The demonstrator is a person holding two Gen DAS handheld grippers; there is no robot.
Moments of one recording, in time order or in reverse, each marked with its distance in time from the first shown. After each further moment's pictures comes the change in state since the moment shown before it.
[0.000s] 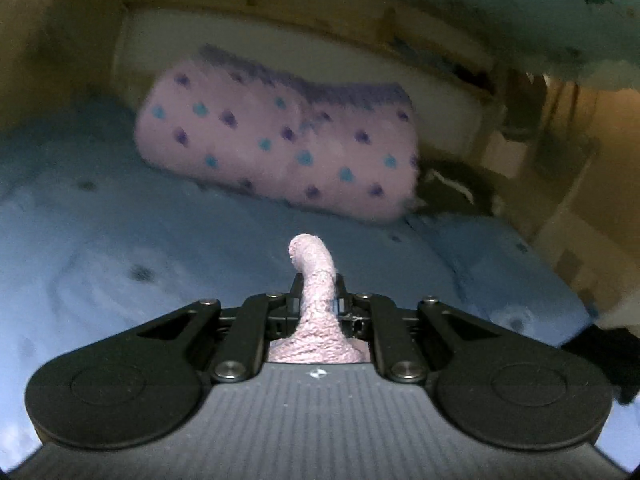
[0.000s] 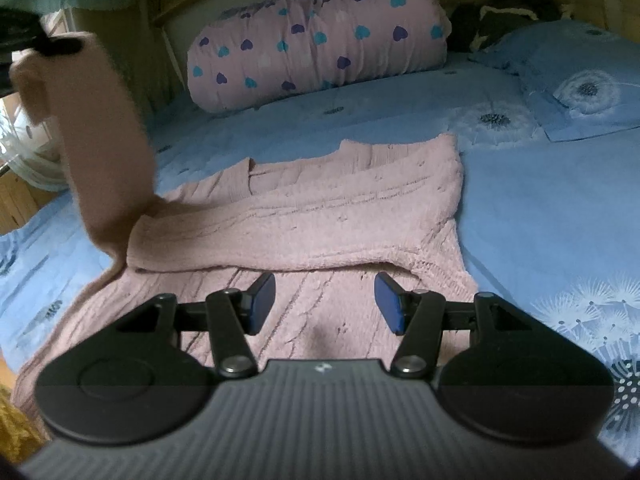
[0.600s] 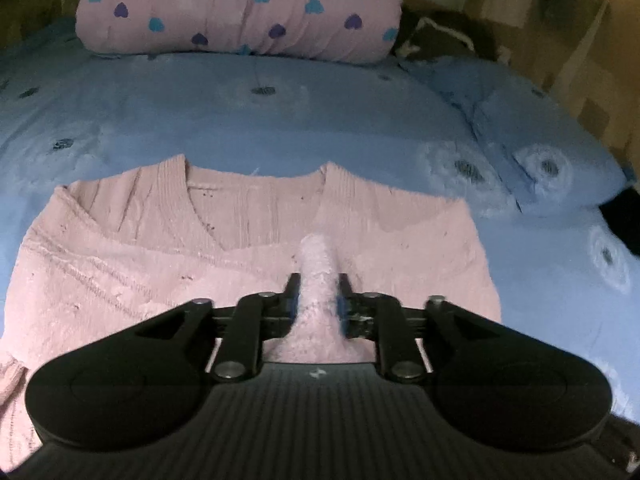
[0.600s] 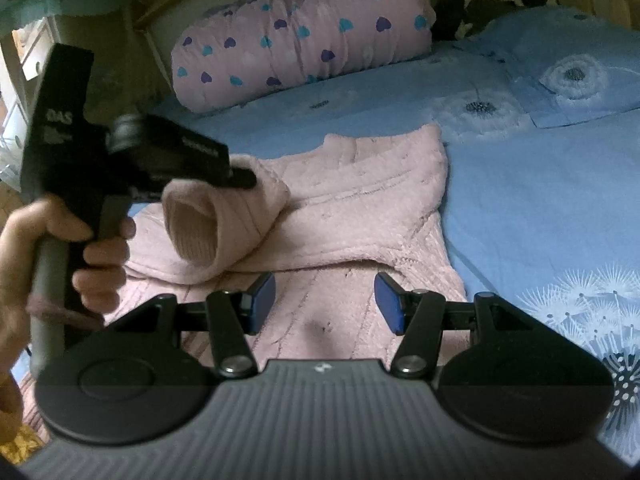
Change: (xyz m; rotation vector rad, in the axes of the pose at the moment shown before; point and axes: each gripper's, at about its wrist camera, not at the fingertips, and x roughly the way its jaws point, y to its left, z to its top) left arm 0.142 -0.042 -0.130 0.135 0.346 0.036; right arm 0.003 -0.010 0.004 0.046 0.030 -0.026
